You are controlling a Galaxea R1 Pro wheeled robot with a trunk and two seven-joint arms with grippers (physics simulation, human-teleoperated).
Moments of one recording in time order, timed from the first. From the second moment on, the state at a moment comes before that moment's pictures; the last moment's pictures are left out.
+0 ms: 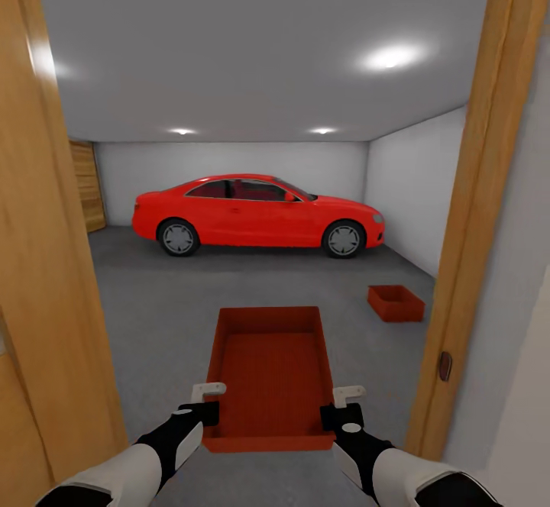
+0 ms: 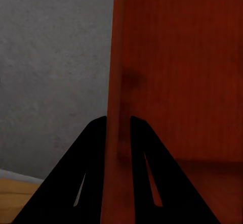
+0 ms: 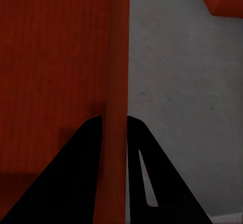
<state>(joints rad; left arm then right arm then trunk) -0.70 -0.08 -0.13 -0.15 0.18 0.07 0.15 -0.73 0.15 0.27 0.00 -0.13 -0.17 -0.26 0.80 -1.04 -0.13</state>
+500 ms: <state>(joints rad) -0.70 -0.08 -0.14 -0.15 0.20 0.07 0.16 -0.73 0.15 0.27 0.00 -0.14 -0.17 -0.26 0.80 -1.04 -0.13</state>
